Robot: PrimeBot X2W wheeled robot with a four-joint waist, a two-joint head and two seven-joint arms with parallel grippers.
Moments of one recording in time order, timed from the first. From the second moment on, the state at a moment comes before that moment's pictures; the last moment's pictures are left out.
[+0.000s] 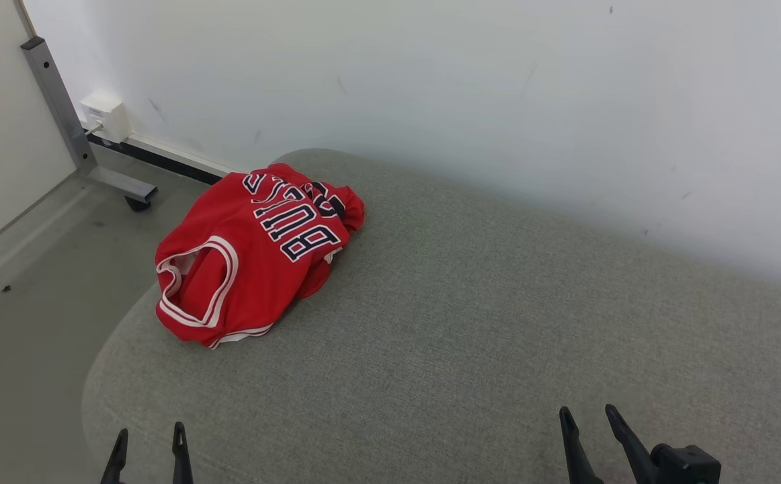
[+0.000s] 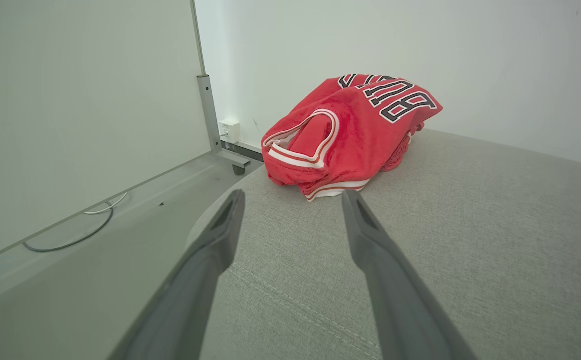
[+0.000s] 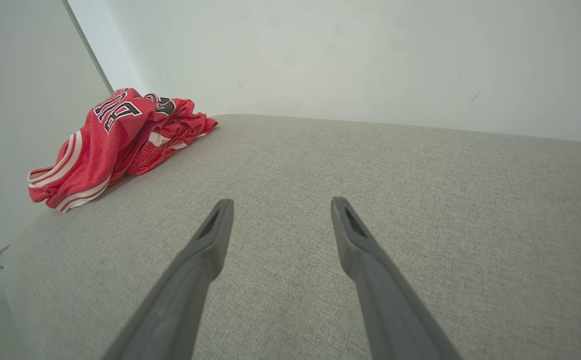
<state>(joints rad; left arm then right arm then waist) 0.04 0.08 0.05 0.26 -0.10 -0.02 -0.26 0.01 -0.05 0.10 0.36 0.24 0.13 -0.22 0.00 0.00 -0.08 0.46</state>
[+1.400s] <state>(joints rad) -0.58 0.40 0.31 0.52 -0.68 -0.10 0.42 -0.12 -0.05 0.13 0.17 0.14 0.13 -0.12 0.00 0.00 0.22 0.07</state>
